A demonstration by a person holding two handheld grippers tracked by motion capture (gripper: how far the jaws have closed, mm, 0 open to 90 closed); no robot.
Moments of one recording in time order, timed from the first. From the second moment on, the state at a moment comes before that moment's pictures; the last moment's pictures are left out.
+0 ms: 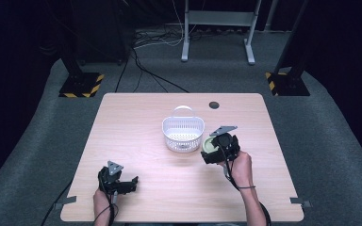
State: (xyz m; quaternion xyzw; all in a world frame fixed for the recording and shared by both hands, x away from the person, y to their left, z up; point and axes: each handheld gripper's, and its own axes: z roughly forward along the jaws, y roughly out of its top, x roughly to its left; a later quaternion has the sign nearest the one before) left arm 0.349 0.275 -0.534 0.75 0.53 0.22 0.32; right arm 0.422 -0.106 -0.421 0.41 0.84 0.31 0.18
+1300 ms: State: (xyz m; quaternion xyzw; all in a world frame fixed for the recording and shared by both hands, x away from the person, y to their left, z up) left arm 0.349 0.275 -0.534 0.75 0.53 0.22 0.32; right arm 0.442 -0.079 -0.362 0.37 0.85 0.32 0.20
